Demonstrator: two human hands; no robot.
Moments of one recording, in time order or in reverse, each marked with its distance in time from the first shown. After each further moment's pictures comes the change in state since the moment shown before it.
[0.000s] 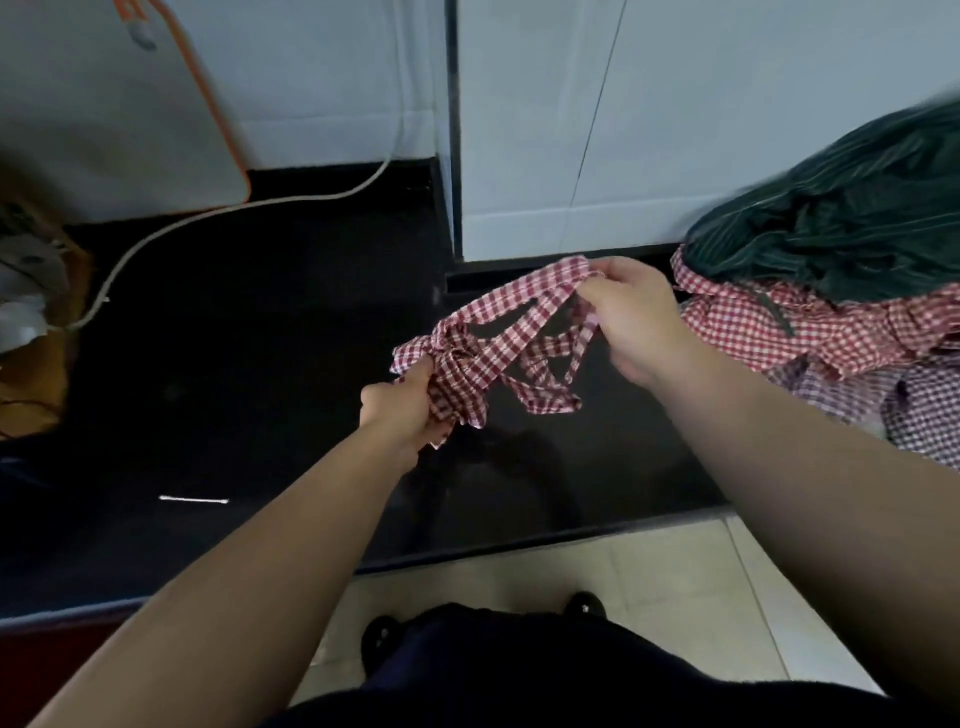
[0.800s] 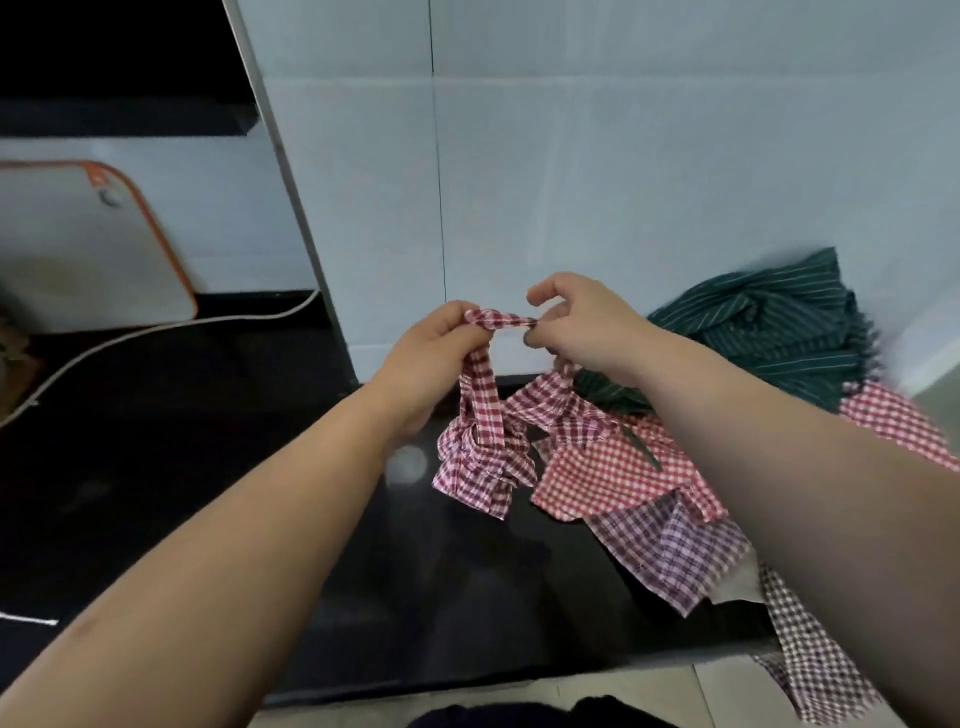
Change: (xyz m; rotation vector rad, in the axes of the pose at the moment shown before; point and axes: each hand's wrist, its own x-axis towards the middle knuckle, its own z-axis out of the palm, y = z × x) left_hand -0.092 0.113 0.197 0.229 -0.358 0.749; right_hand 0.087 -0.077 -0.167 -0.499 -0.334 -0.268
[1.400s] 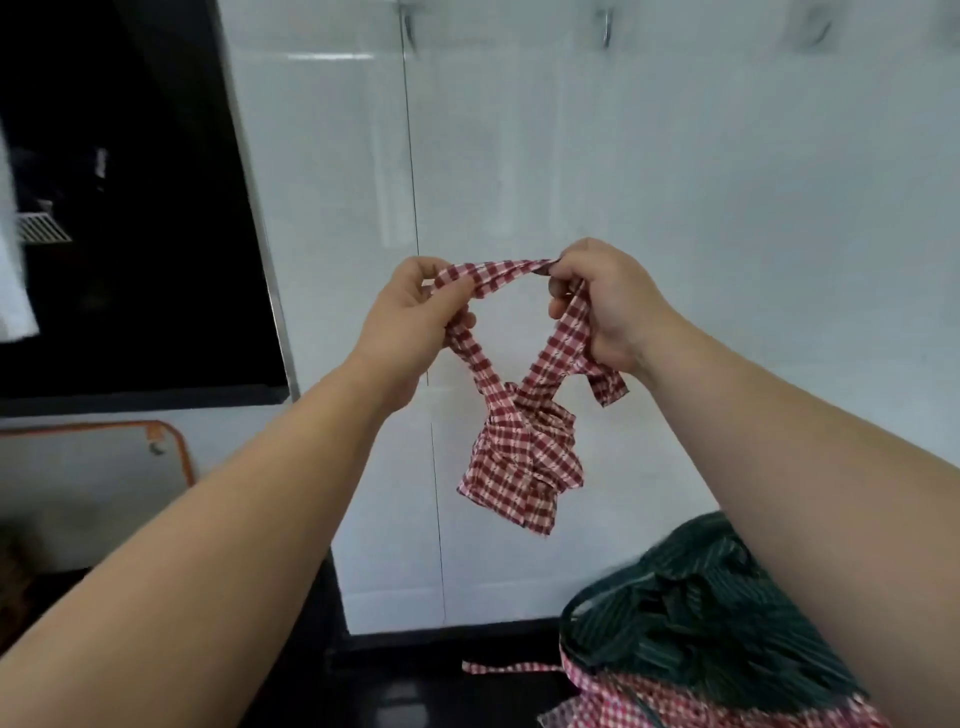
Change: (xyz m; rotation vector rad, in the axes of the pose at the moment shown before) left_hand 0.059 0.221 -0.022 -0.109 0.192 0.481; right_hand 0.037 -0.153 -0.151 0.729 0.285 -0.403
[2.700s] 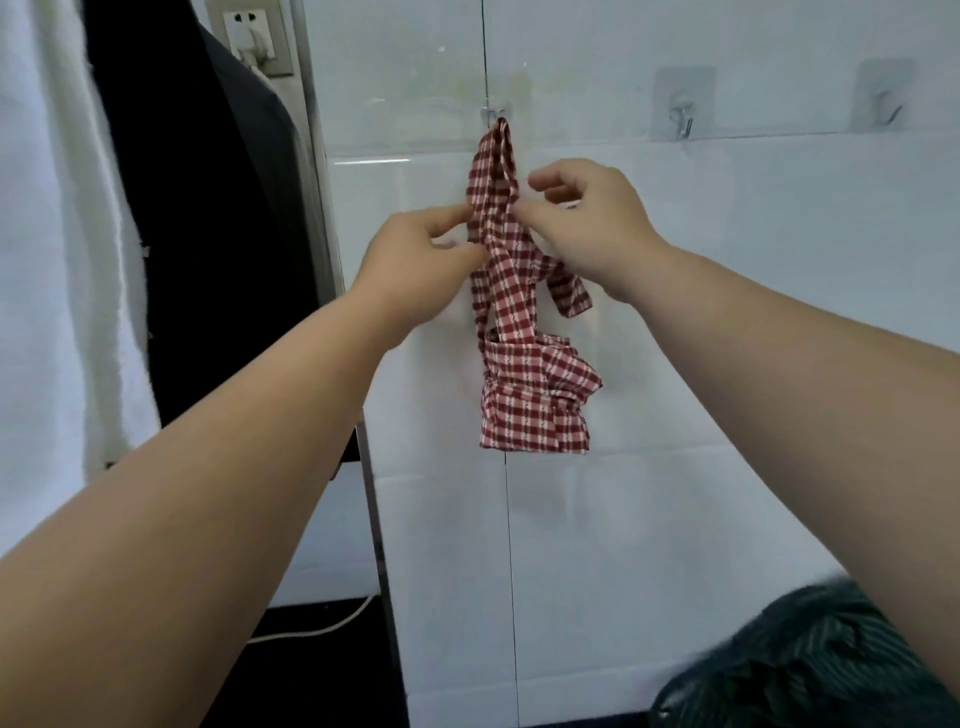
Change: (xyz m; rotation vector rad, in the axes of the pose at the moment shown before) left_hand 0.066 0.093 -0.069 0.469 -0.002 0.280; right_hand 0.072 -0.079 0.095 -0.666 0.120 -0.554
